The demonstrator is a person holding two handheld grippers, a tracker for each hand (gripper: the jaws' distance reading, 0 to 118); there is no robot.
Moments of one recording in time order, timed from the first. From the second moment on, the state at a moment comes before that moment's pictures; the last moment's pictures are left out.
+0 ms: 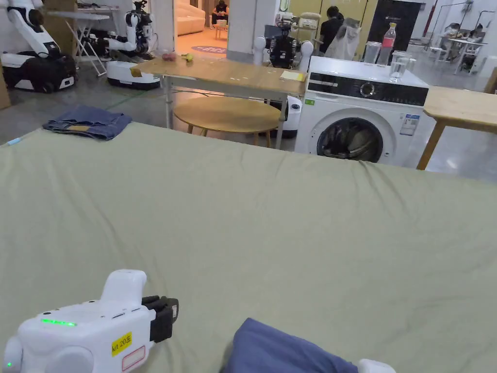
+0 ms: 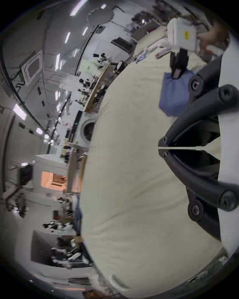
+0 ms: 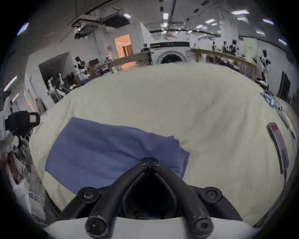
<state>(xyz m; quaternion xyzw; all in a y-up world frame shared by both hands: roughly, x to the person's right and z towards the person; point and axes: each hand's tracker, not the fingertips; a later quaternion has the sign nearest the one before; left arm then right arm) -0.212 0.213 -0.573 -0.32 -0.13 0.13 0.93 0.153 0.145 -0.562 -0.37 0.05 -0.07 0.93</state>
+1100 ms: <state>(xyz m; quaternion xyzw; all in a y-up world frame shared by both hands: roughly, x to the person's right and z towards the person) -0.171 0.089 -0.672 -0.52 -0.37 0.39 0.66 0.155 0.143 -0.555 -0.36 0.07 -0.05 0.93</state>
